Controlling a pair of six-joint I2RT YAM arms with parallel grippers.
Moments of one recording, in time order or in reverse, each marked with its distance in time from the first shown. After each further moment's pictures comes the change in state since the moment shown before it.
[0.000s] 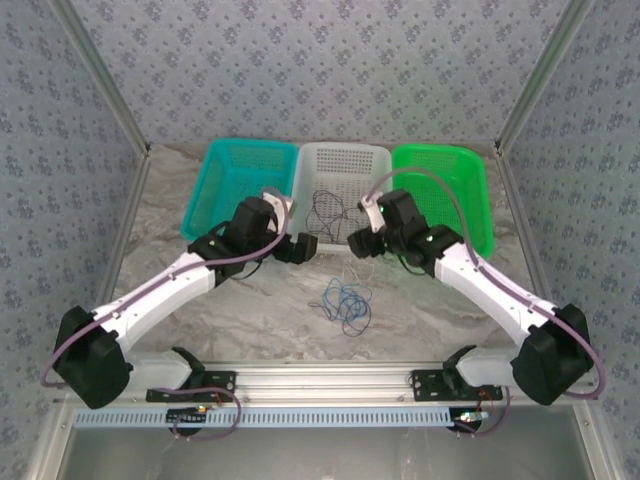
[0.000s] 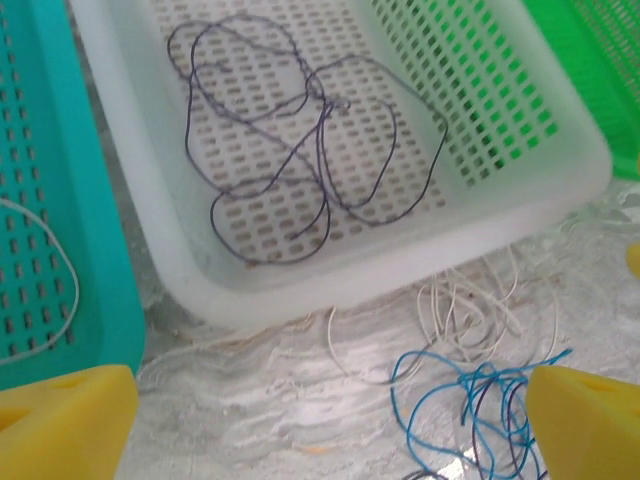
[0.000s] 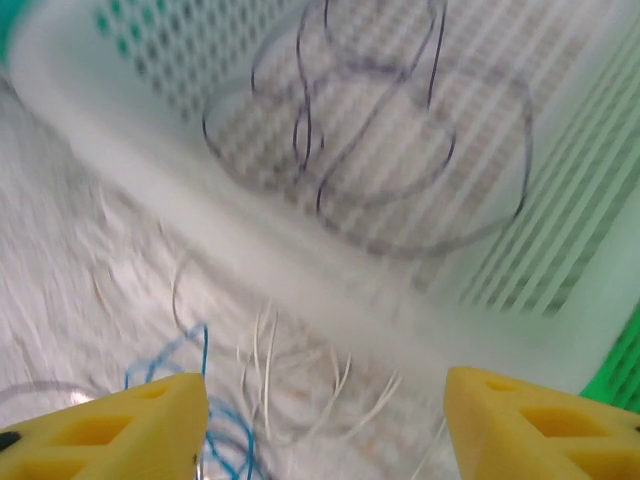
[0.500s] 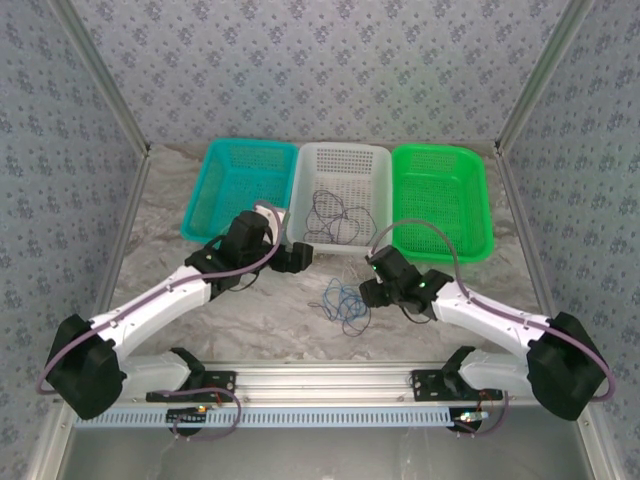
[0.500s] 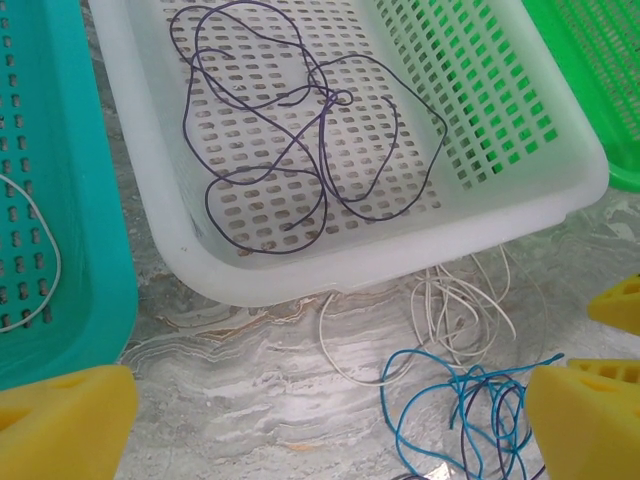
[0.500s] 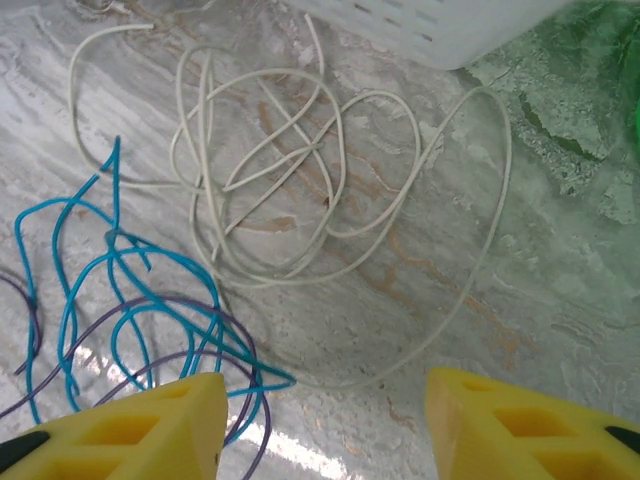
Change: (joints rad) left arm 0.000 -0.038 -0.084 0.088 0.008 -0.071; right arm 0.117 -0.070 -0.285 0.083 0.122 0.222
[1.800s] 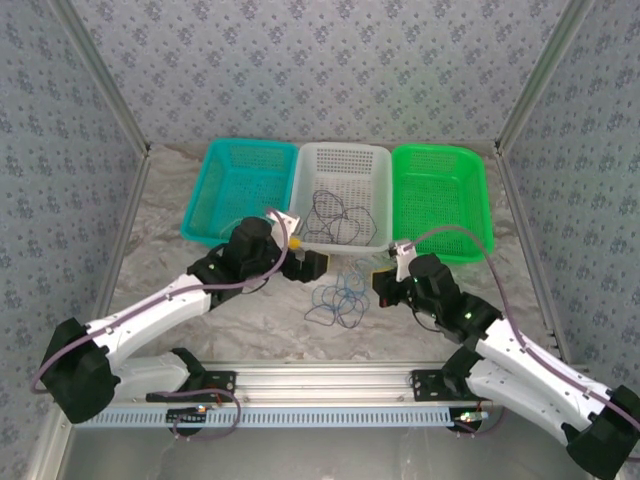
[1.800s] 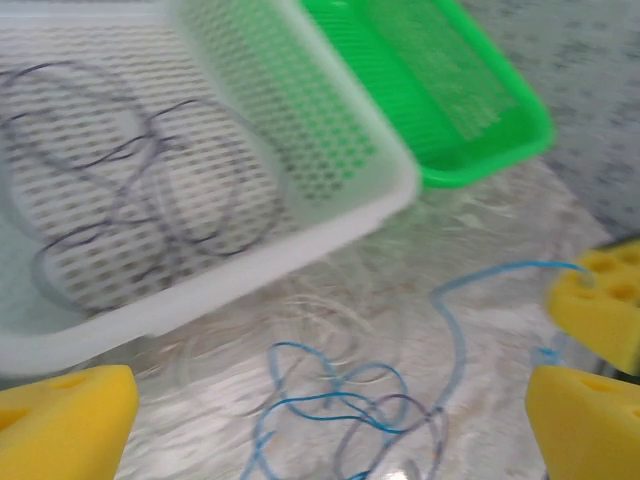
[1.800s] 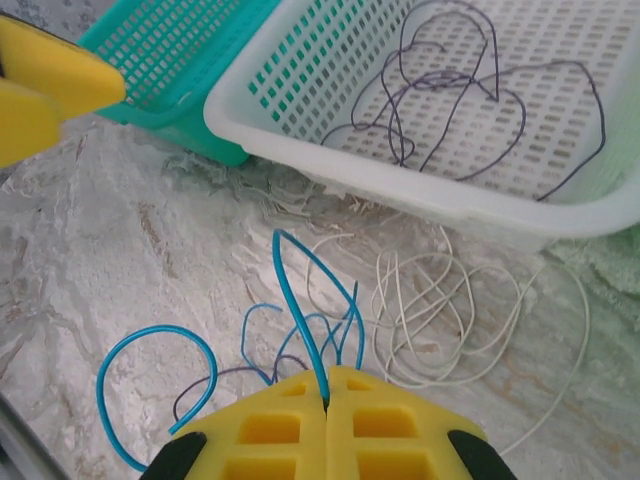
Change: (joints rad) left arm -0.092 -0.035 -0.043 0.191 0.174 0.039; right arm -0.034 -0.452 -0.087 0.098 -0.175 0.126
